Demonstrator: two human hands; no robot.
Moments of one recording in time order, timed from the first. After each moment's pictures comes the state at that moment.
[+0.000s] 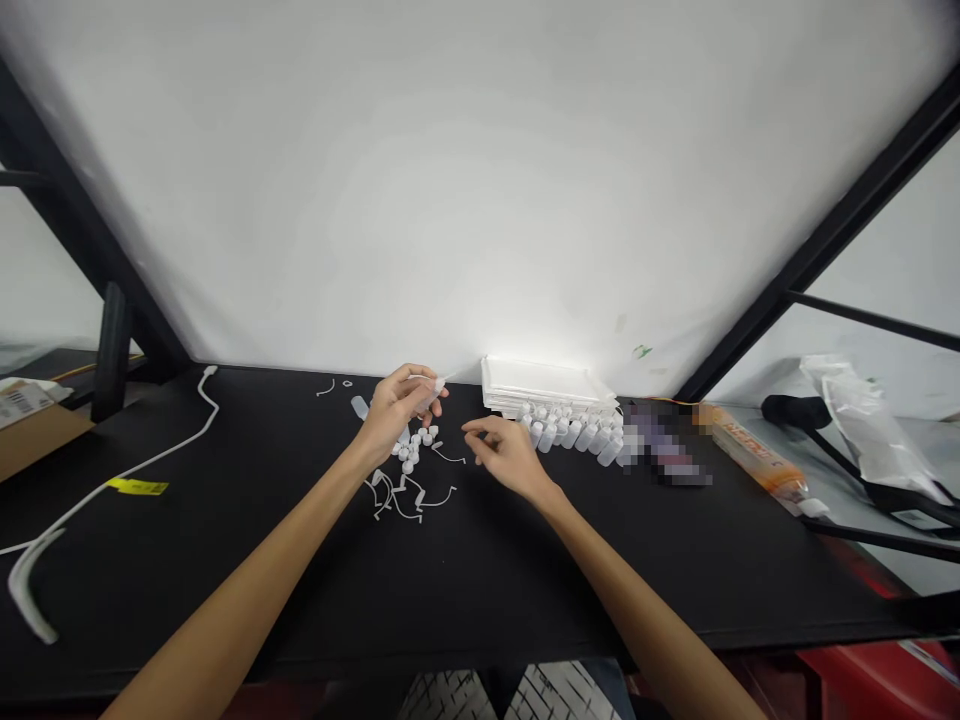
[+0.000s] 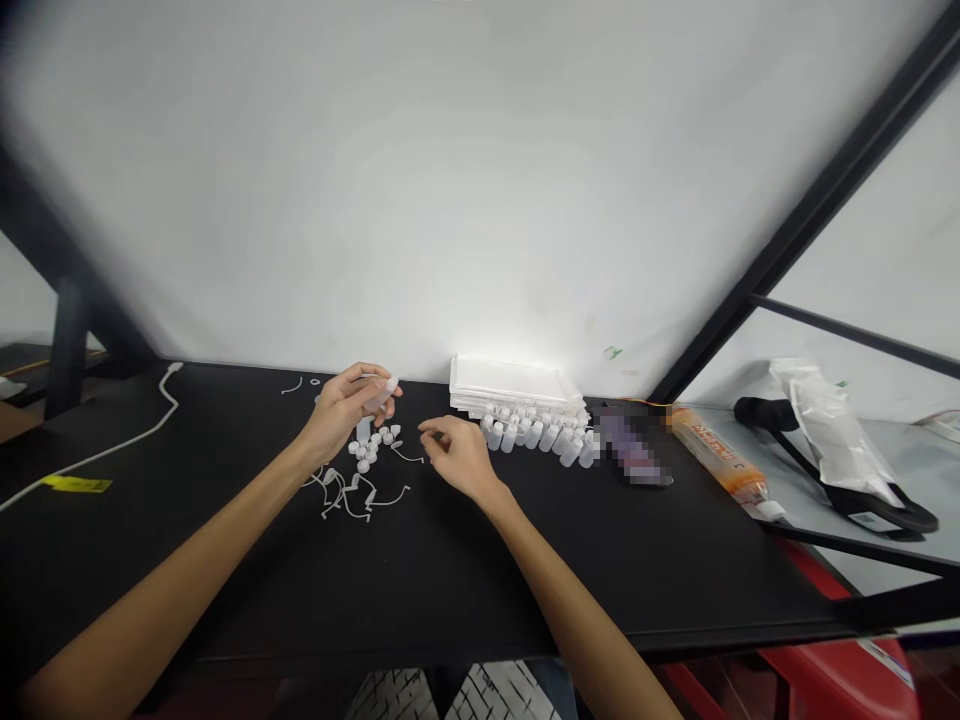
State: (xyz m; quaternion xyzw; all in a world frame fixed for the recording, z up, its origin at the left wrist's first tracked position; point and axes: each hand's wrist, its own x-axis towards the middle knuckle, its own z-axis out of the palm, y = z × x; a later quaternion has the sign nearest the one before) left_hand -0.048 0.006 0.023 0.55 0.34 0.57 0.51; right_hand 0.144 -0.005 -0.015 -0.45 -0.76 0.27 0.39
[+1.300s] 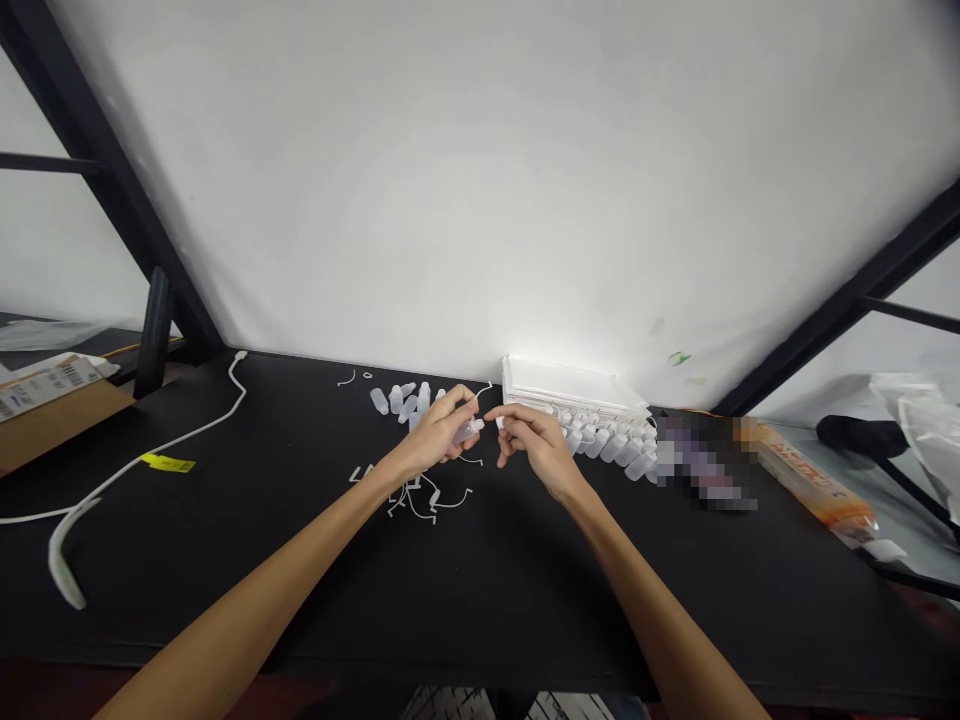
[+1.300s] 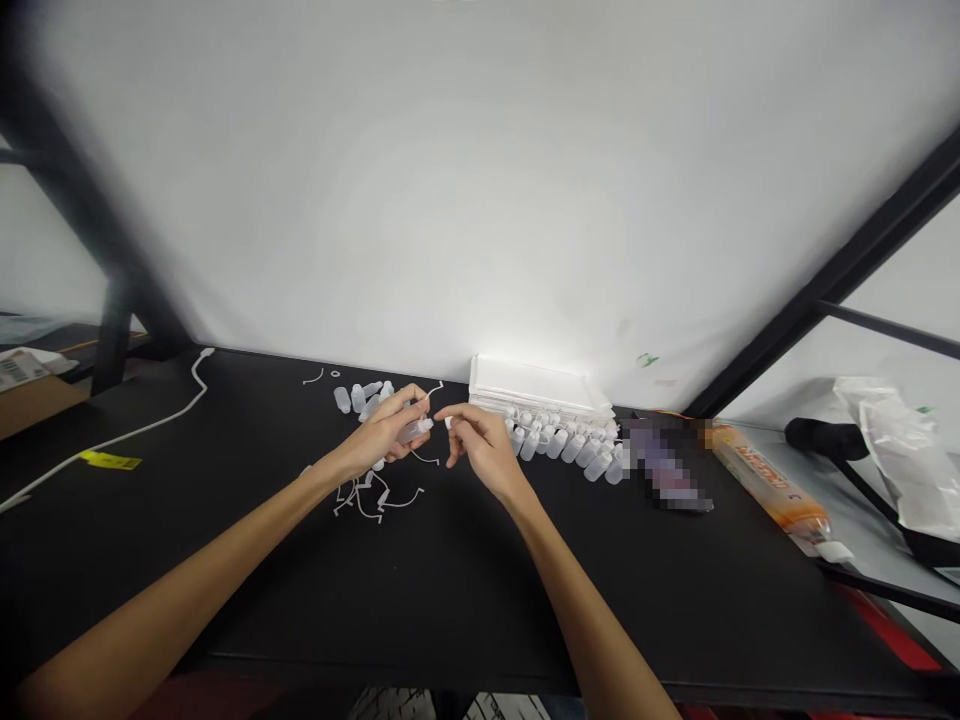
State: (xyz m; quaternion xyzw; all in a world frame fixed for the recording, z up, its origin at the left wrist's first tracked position) left_hand -0.028 -0.008 0.016 0.59 0.41 0.40 0.56; right_hand 0.148 -0.005 0.006 -0.35 -0.66 0.49 0.45
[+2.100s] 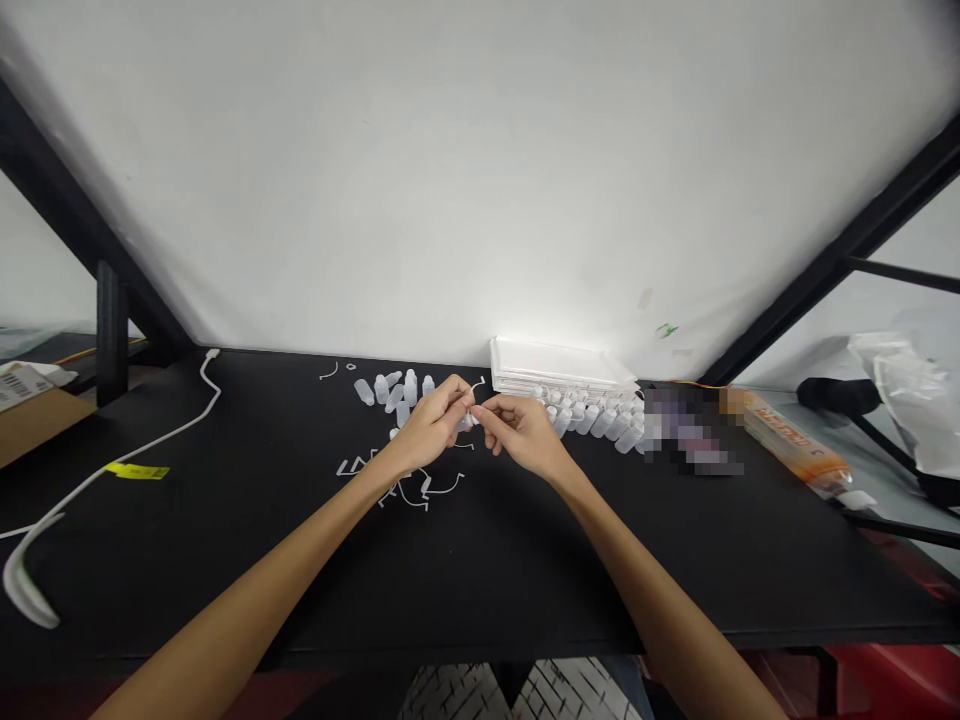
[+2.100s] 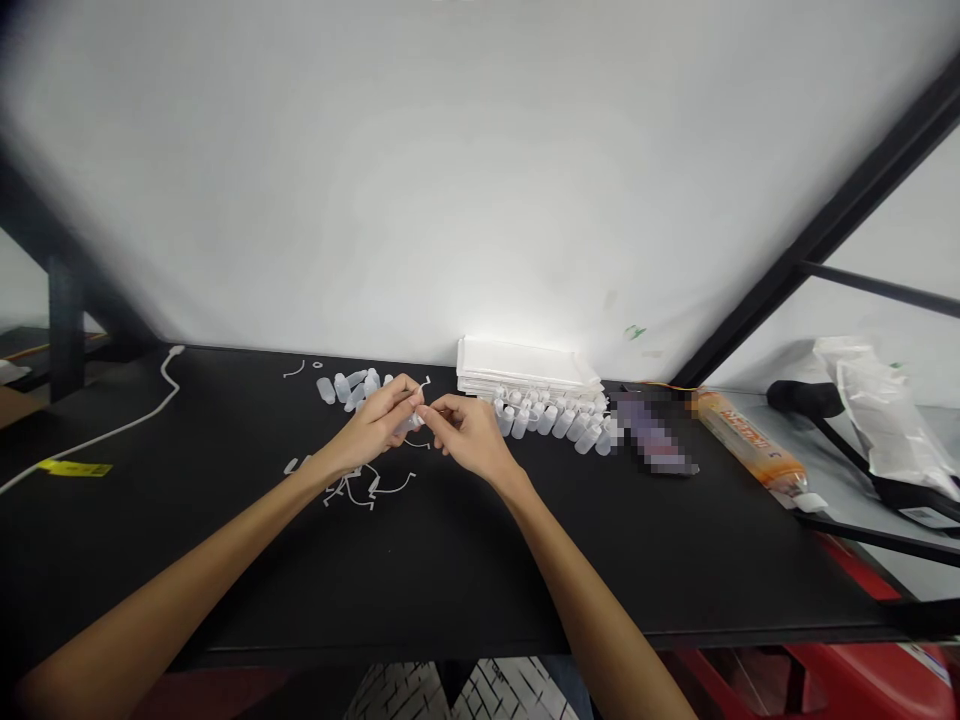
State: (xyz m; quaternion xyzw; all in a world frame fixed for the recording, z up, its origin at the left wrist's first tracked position) left_hand -0.025 -0.003 -0.002 0.68 0.38 0.42 0.46; right_hand 0.145 -0.006 0.000 -0.40 -0.72 0.40 0.40
